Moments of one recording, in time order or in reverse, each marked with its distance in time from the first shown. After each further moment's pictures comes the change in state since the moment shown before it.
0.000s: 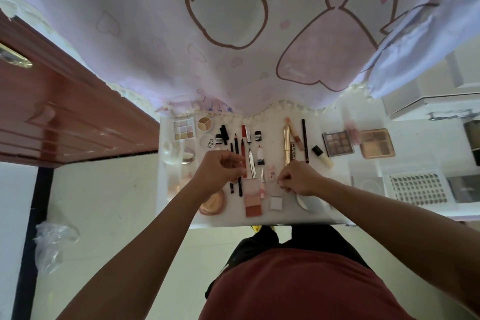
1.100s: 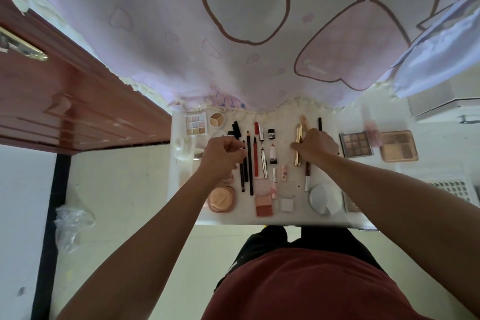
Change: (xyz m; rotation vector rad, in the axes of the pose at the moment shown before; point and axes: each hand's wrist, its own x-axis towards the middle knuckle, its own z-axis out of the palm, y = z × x) left_hand 0.023 0.006 -0.013 0.057 0.194 -0.038; right_hand 0.049 -0.023 -0.039 -0.124 0.382 0.346
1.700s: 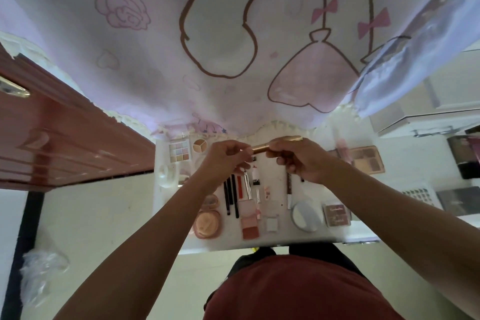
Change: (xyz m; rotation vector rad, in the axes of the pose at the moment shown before) left_hand 0.010 0.050 0.014 -0.197 -0.246 0.092; right_hand -0.060 -0.011 -0.085 1.249 -0.519 -0.060
